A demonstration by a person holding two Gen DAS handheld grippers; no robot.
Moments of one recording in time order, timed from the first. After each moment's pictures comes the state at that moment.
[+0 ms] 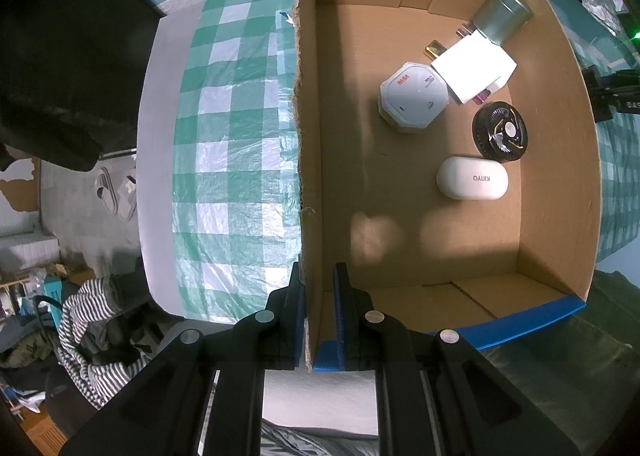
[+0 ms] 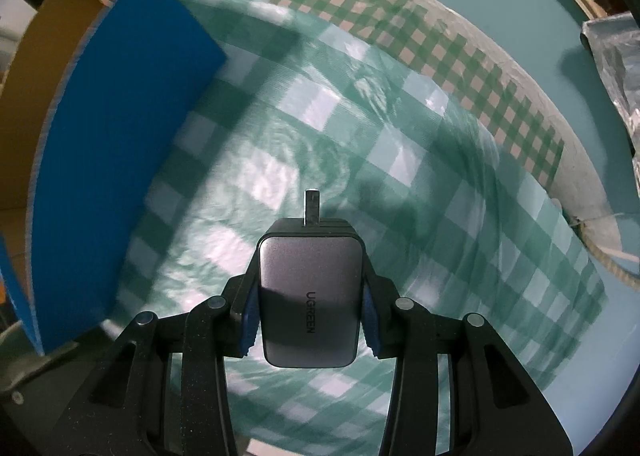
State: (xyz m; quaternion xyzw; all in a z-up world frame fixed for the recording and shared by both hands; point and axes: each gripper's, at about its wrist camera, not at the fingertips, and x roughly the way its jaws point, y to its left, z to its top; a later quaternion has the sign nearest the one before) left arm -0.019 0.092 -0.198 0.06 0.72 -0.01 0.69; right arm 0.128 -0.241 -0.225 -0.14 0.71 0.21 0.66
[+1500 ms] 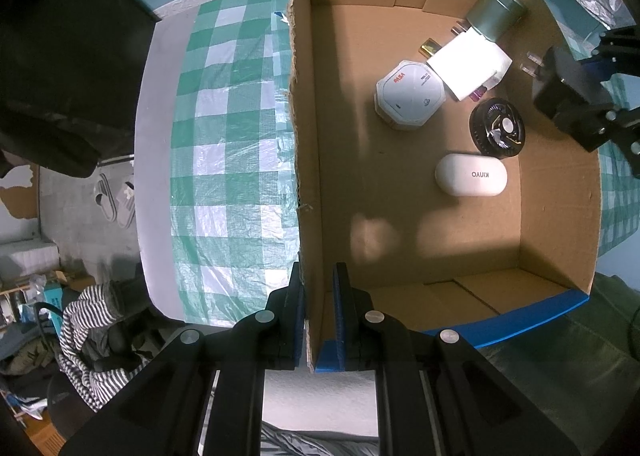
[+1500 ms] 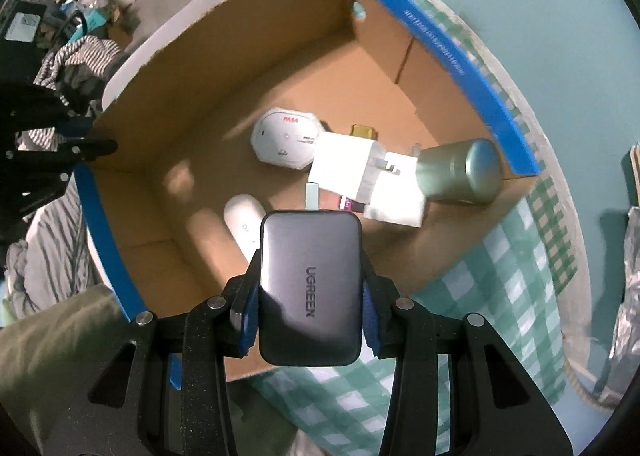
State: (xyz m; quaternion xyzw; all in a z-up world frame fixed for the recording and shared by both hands) left arm -0.021 0.091 -0.199 0.07 0.72 -0.01 0.69; right arm 0.070 -0.055 -0.162 -0.24 0.65 0.35 0.62
